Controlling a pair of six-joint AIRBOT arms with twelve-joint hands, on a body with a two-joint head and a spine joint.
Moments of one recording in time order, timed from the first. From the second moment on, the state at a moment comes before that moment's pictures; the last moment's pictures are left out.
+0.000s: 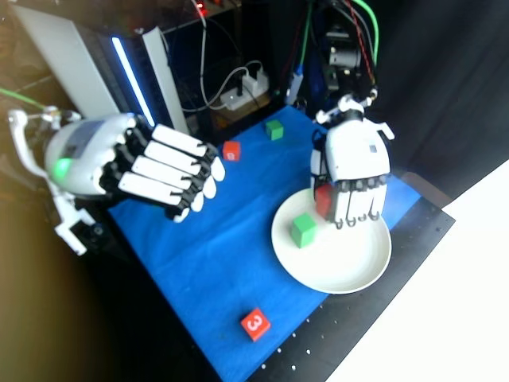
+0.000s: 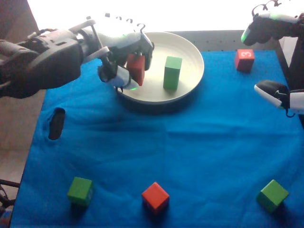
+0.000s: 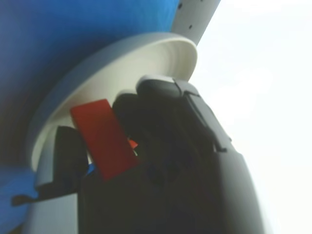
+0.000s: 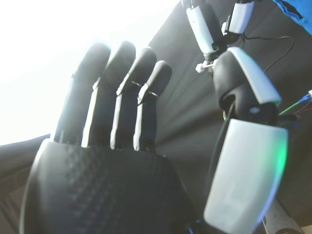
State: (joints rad) left arm 0.47 -1.30 1.43 -0.21 -0.24 1.42; right arm -0.91 -0.85 0.89 -2.97 -1.23 2.08
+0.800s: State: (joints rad) left arm 0.63 -0.90 0.93 -0.08 -0.66 1.42; right arm -0.91 -0.85 0.89 -2.95 -1.23 2.08
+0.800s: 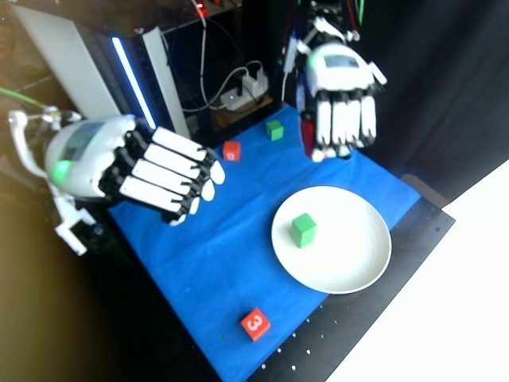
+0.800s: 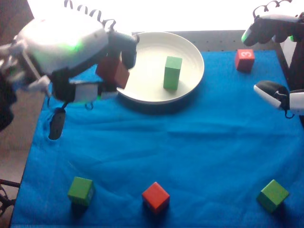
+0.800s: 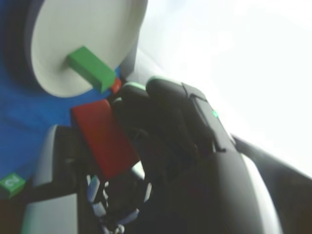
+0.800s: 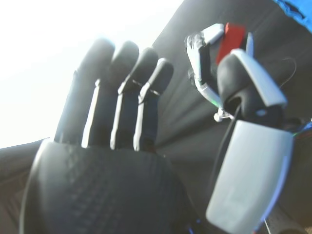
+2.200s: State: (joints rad) left arm 0.80 -0.87 0.85 0.06 -0.63 1.18; right arm -0.91 -0.84 0.87 -2.93 -1.23 2.08
